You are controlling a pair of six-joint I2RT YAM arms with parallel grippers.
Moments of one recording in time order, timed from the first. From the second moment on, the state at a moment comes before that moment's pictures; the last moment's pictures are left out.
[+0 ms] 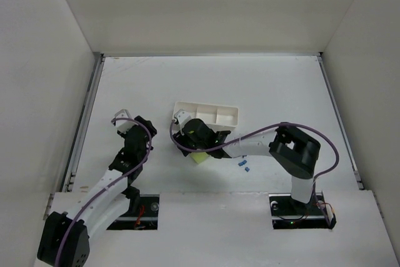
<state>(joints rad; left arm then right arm) -0.39 0.75 0.24 0.15 -0.59 -0.68 1.08 1.88 1.11 0.14 0.16 0.18</state>
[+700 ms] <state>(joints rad) -0.37 0.78 0.23 0.20 -0.40 -0.75 0.97 1.70 1.07 0.15 0.12 0.29</state>
